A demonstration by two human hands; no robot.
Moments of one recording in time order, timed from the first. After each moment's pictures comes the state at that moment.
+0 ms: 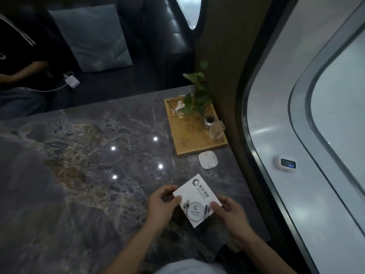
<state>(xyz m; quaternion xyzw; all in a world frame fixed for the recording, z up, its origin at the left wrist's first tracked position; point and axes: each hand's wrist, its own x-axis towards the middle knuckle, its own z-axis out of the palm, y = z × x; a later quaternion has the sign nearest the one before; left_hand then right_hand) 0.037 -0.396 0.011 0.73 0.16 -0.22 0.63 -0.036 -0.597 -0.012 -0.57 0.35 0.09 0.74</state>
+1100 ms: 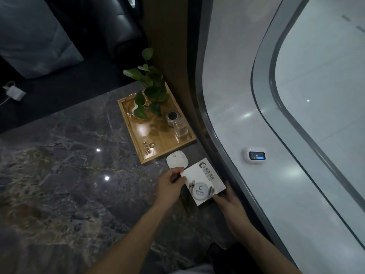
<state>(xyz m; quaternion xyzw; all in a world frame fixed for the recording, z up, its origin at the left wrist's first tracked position) 0.096 -0.531 -0.019 0.72 0.13 -0.29 0.62 -0.029 -0.672 -0.014 -0.49 0.42 0.03 0.76</state>
